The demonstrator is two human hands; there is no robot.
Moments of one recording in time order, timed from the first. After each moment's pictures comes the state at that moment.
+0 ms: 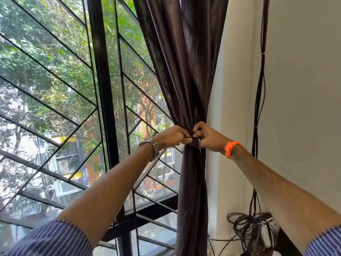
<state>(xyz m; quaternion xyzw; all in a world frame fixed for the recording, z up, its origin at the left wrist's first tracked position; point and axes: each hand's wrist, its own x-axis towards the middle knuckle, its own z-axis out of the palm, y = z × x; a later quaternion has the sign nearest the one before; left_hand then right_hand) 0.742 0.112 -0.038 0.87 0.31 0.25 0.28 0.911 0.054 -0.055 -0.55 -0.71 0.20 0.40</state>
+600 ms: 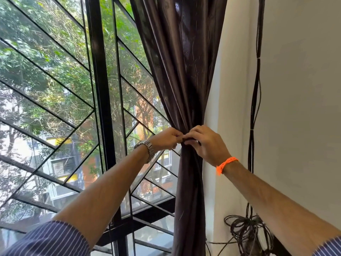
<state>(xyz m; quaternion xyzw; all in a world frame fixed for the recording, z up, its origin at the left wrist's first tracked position) 0.735 0.127 -0.041 0.89 0.28 0.26 0.26 0.905 0.049 -0.078 -0.43 -0.72 -0.38 0.38</state>
